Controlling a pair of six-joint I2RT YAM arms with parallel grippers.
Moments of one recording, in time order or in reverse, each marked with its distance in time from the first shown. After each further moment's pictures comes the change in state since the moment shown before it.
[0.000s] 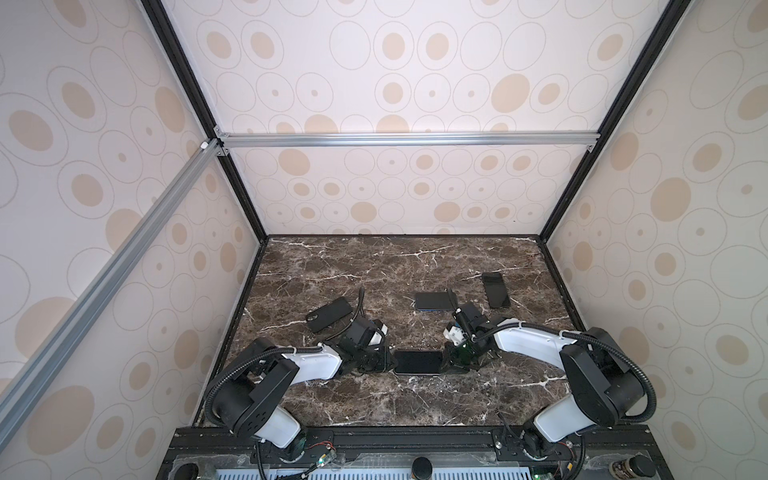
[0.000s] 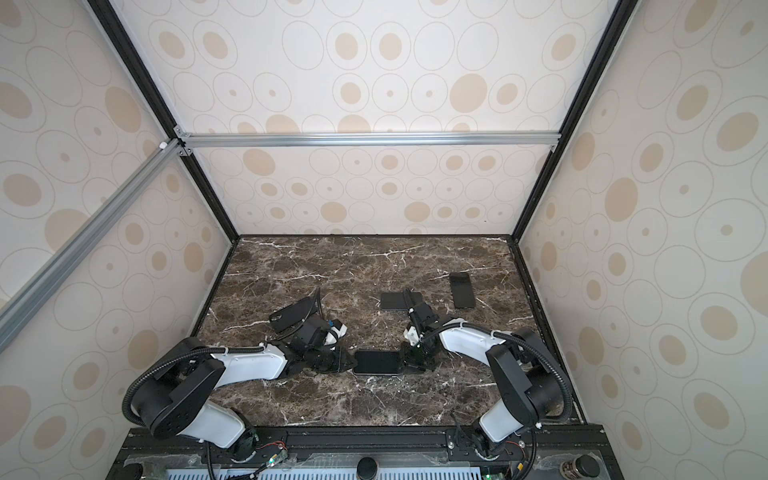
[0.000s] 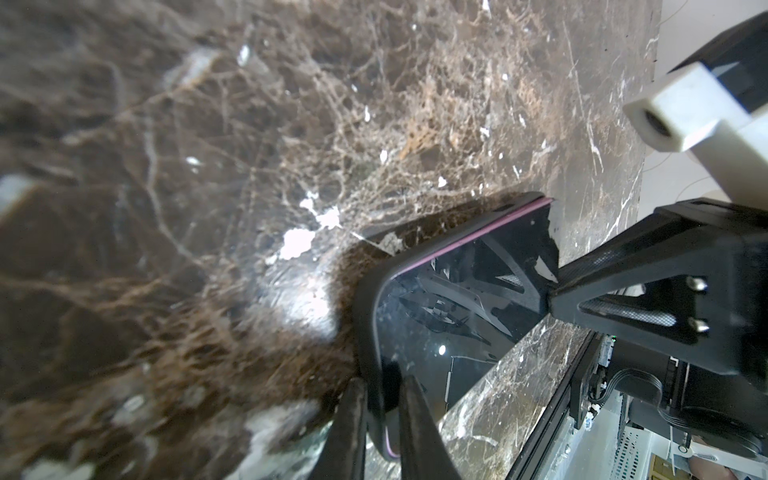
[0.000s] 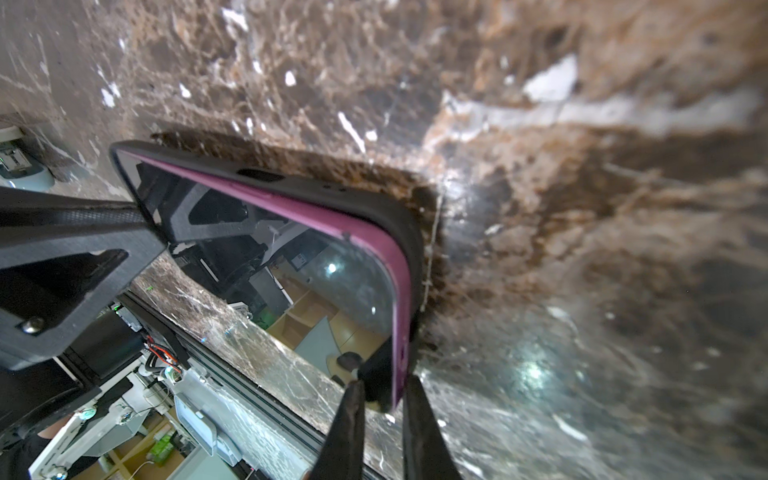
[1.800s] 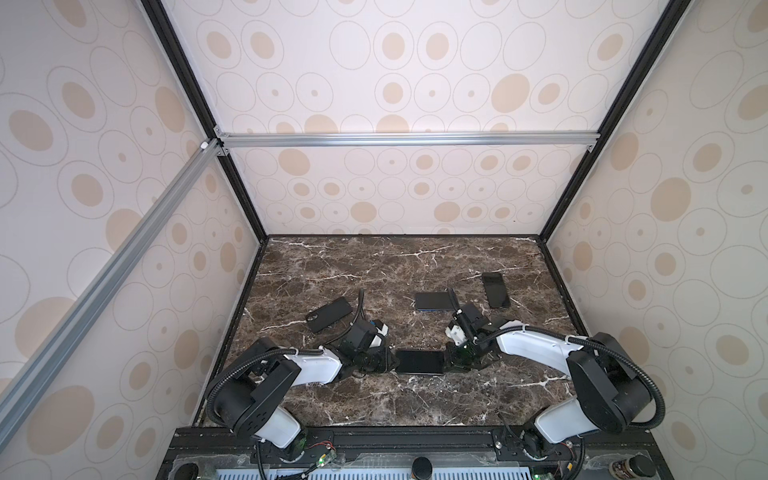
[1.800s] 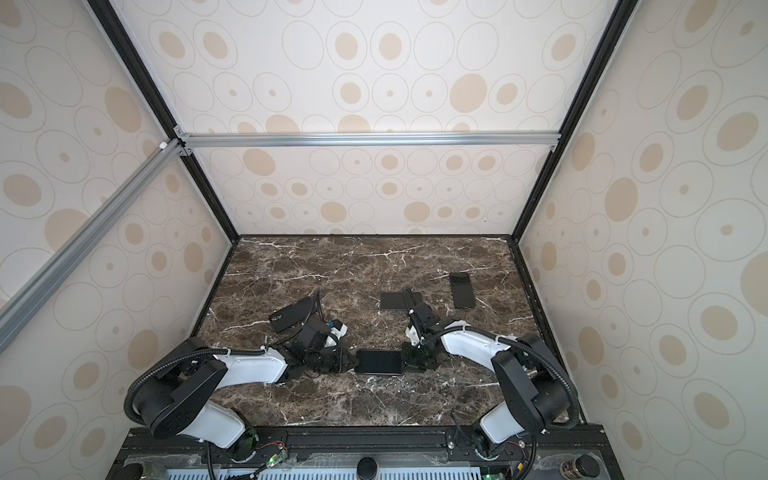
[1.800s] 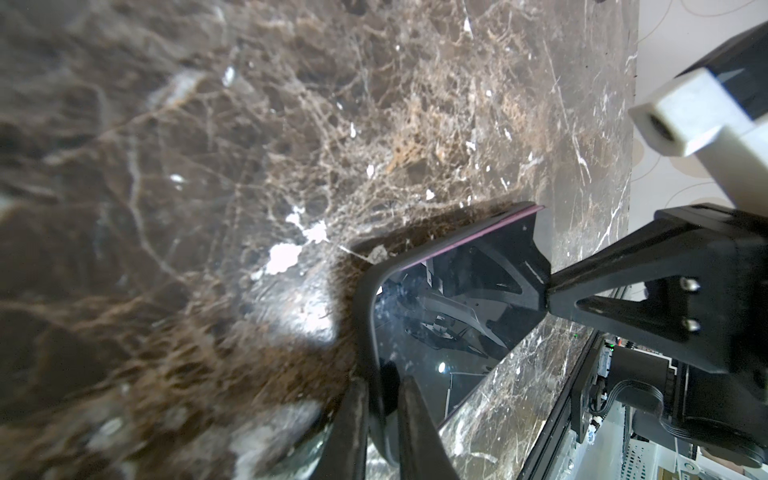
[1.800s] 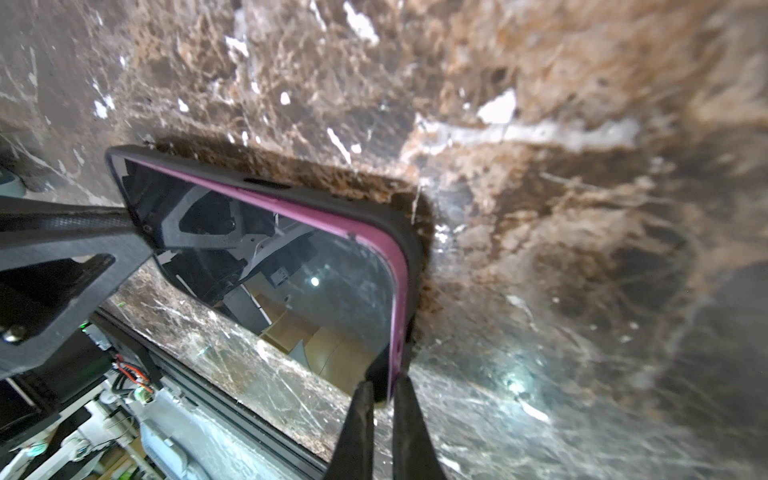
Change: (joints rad) left arm -0.020 0.003 -0.046 0.105 -0.029 -0.031; right arm 0.010 -0.022 -0.025 0.007 0.072 0.001
